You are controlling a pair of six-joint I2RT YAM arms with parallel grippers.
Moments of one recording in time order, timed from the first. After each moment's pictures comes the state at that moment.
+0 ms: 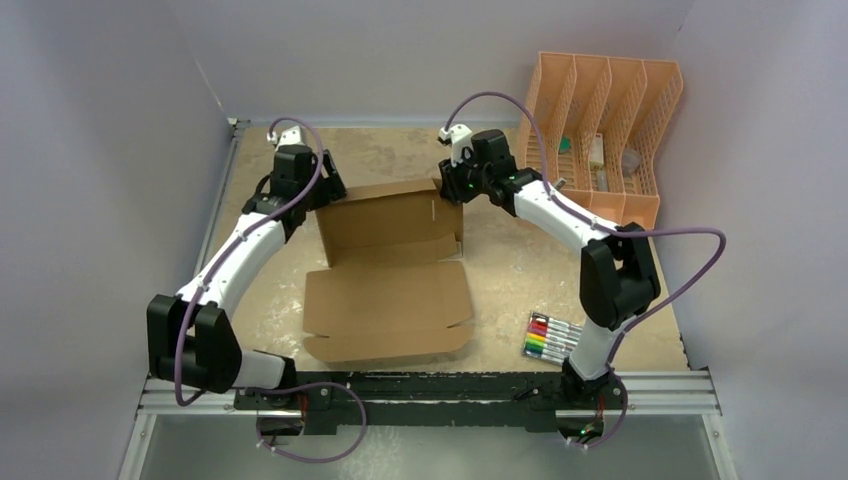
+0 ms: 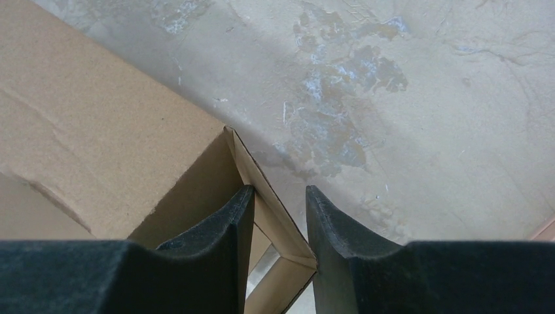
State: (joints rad) left arm -0.21 1.37 1.07 -0.31 -0.16 -0.53; right arm 0.48 1.79 1.39 -0.25 -0.24 -0.07
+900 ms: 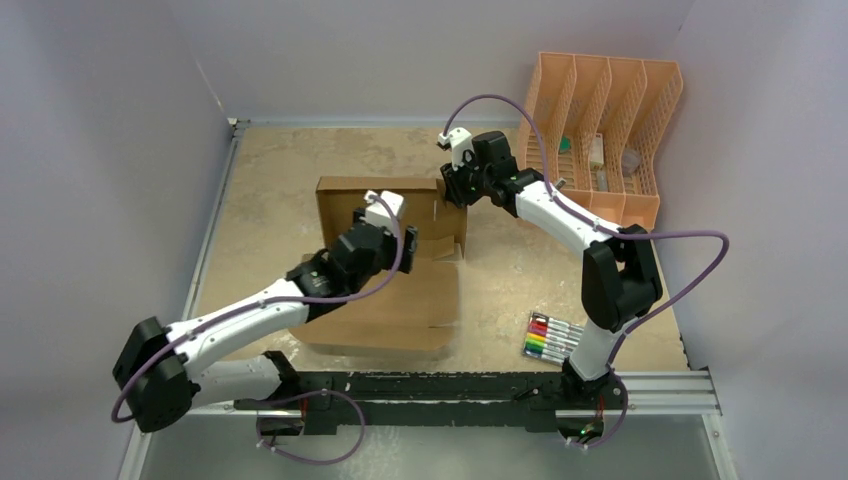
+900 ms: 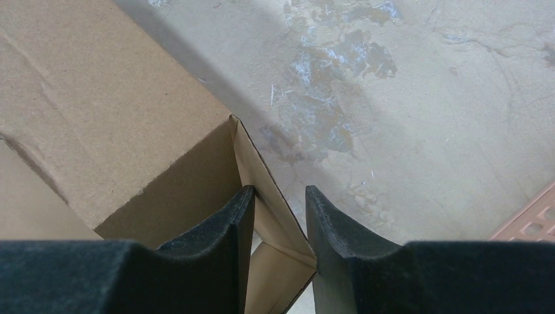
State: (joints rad) left arm -0.82 1.10 0.78 -0.10 -0.38 -0.25; right arm 0.48 1.77 1.38 -0.30 -0.21 -0.14
